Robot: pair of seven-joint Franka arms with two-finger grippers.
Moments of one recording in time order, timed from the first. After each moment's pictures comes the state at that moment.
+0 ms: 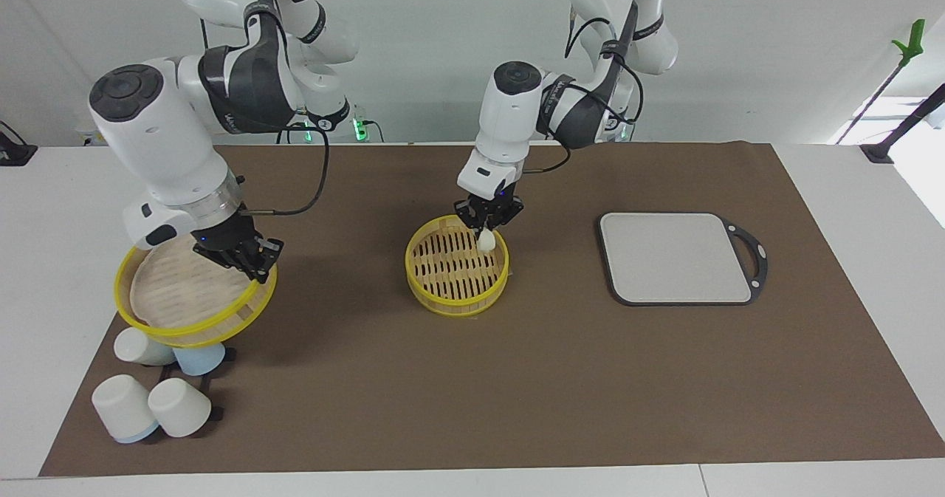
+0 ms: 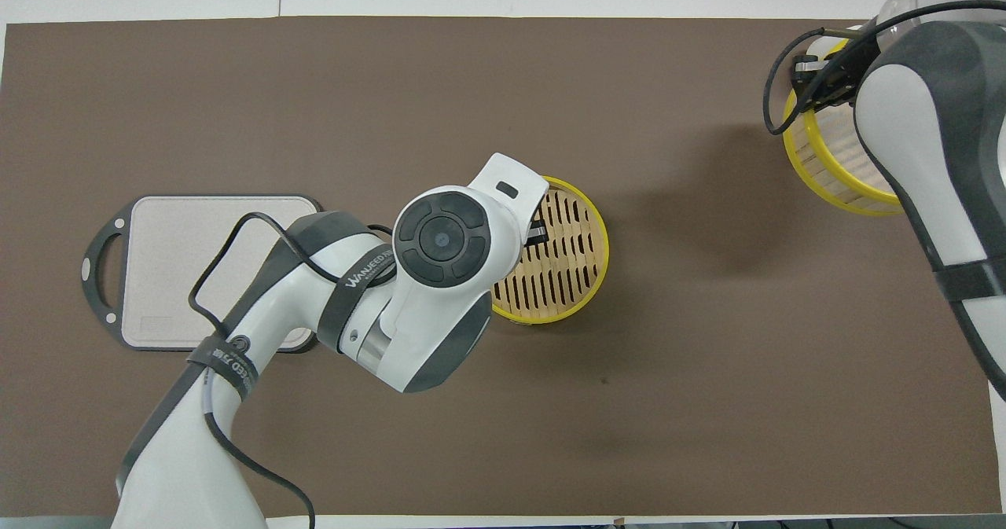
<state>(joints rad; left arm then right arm) -0.74 0.27 0.01 -1.80 -0.04 2.25 -0.84 -0.04 0.39 0.11 -1.31 -0.02 1.73 0.21</state>
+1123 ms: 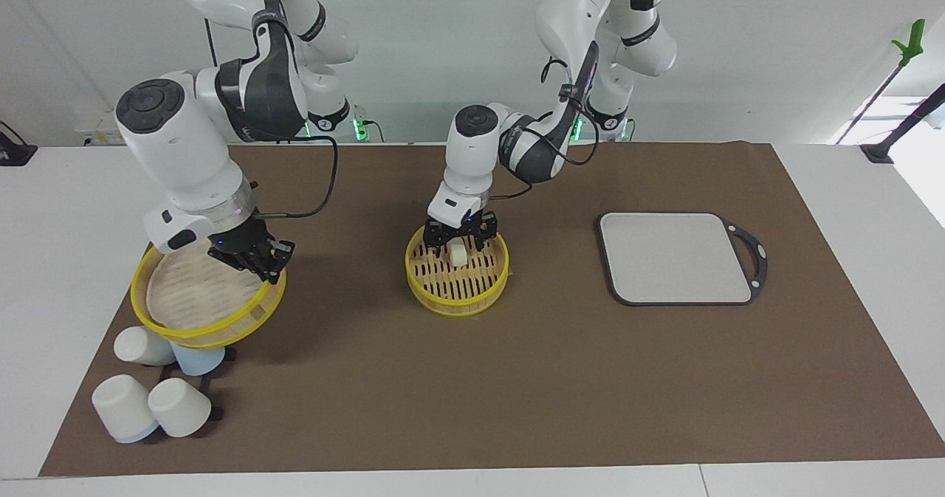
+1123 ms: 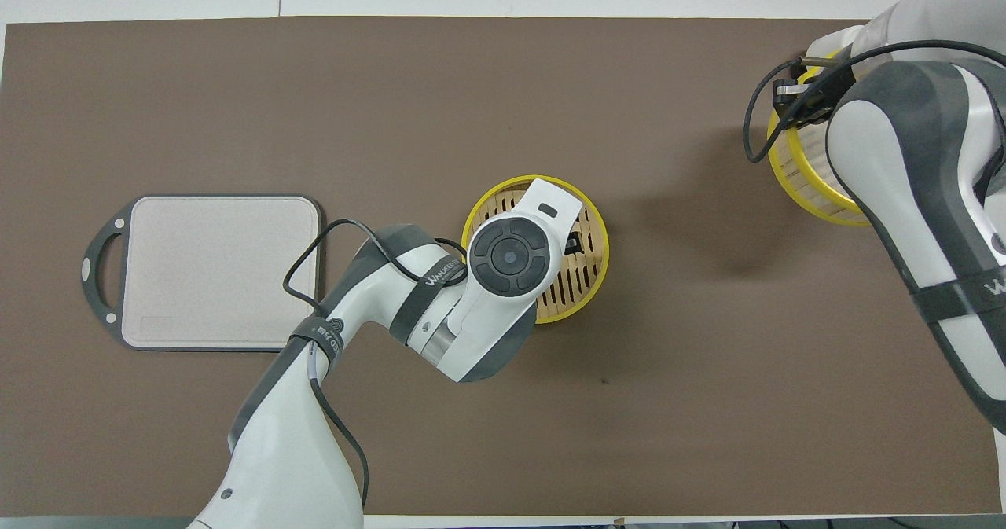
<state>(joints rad) -0.80 0.40 0.04 -1.77 -0.04 2.34 -0.92 -0.04 0.34 0.12 -1.44 -0.02 1.83 0.21</state>
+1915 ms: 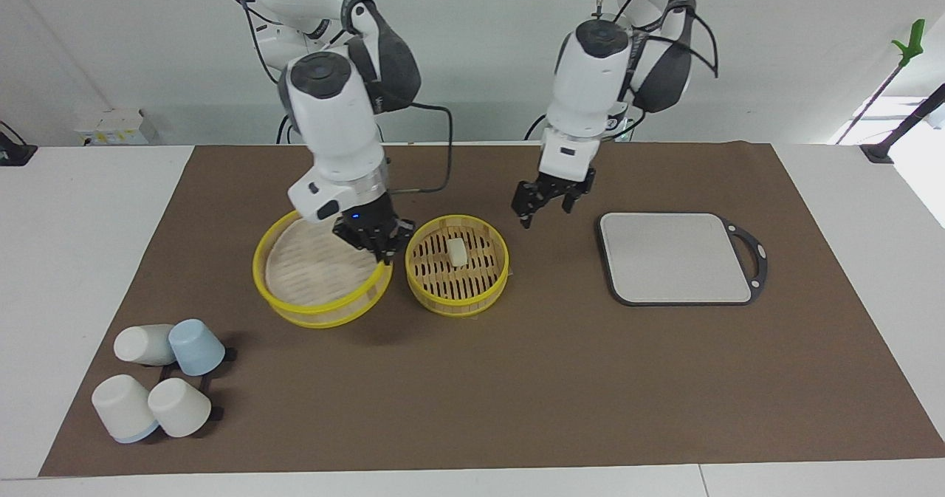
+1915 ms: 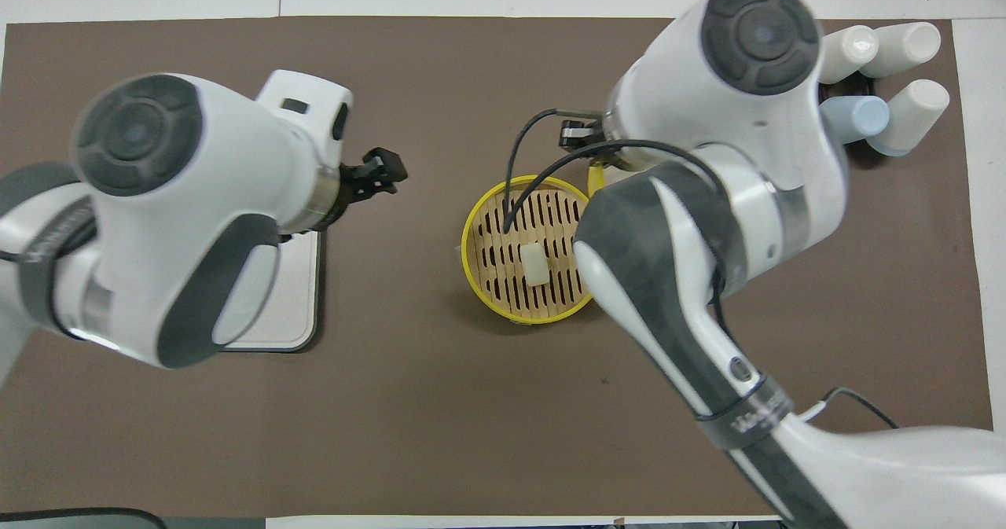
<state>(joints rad) -0.45 0.04 0.05 -1.75 -0.04 1.90 -0.78 0.36 0.34 0.13 -1.45 -0.02 1.91 0.67</state>
